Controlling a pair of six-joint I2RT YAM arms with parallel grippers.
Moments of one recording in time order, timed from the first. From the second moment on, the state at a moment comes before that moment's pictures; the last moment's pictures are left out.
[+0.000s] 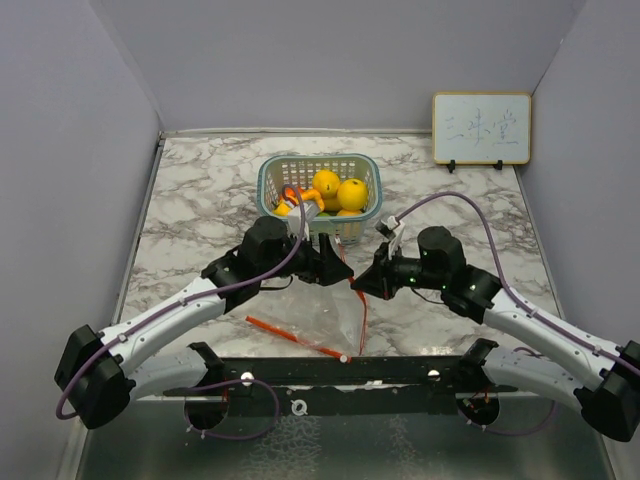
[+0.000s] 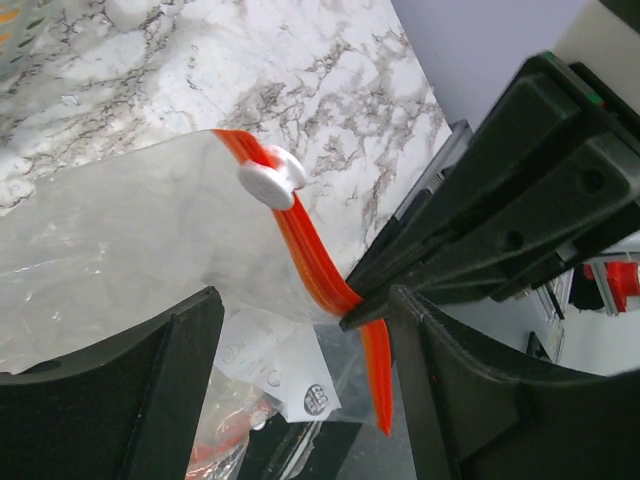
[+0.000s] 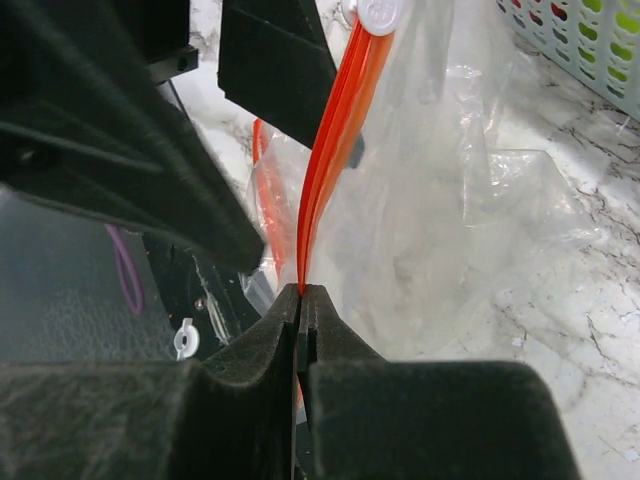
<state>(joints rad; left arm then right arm) -0.78 1.06 0.75 -0.06 0.39 -0.69 0.76 0.94 0.66 -0.12 -0.45 0.33</state>
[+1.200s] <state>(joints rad) -0.81 0.96 0.59 0.10 0.26 -0.69 0.80 0.95 0.74 -0.26 -0.38 0.31</state>
